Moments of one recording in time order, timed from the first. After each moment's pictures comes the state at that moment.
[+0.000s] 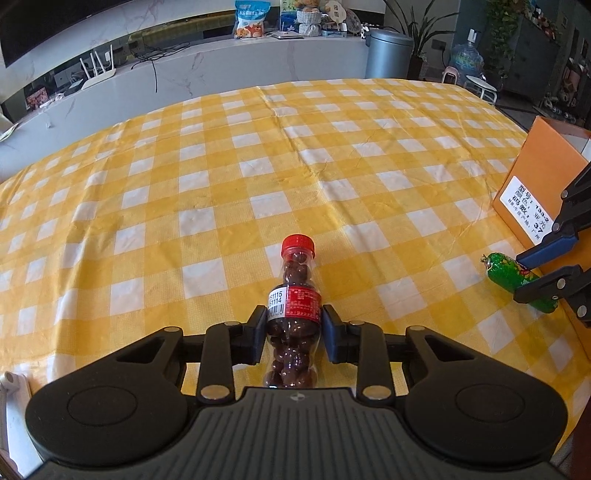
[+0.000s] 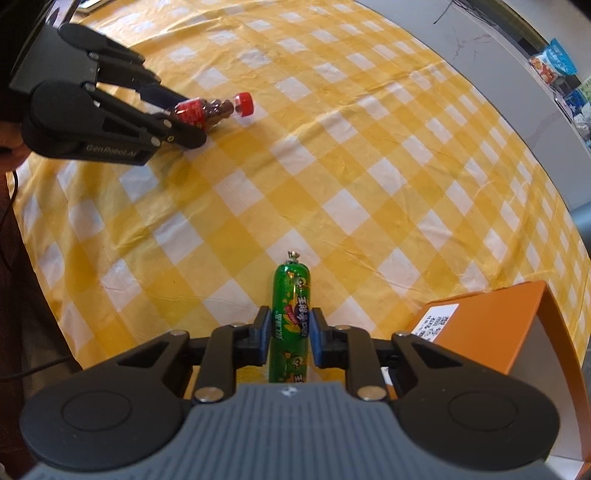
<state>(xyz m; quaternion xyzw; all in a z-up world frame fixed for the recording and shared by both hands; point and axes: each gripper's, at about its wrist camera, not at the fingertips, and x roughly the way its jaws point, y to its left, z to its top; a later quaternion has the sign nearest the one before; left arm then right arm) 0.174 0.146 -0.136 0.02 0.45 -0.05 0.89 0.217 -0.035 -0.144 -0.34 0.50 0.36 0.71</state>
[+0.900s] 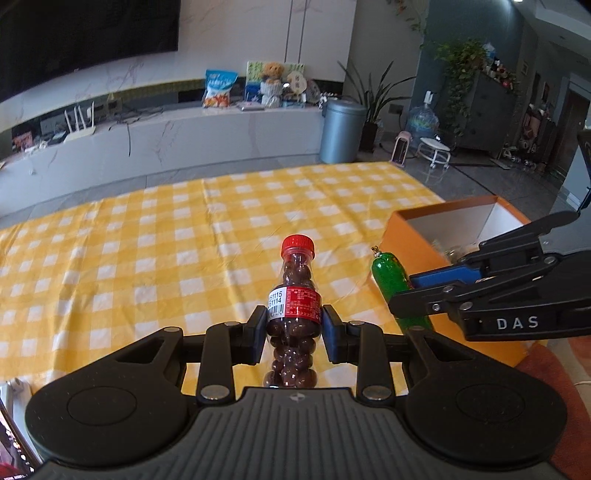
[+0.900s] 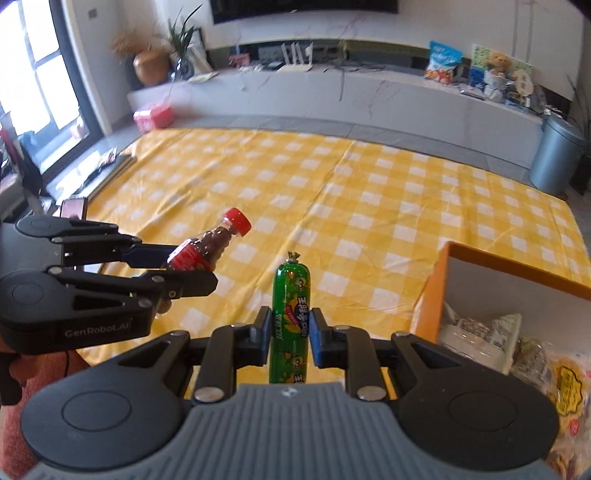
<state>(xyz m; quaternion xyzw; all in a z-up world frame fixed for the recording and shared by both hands) 0.118 0.081 -0.038 -0.01 0.35 -0.10 0.93 0.167 -0.097 -0.061 -0.07 0.41 0.32 0.85</state>
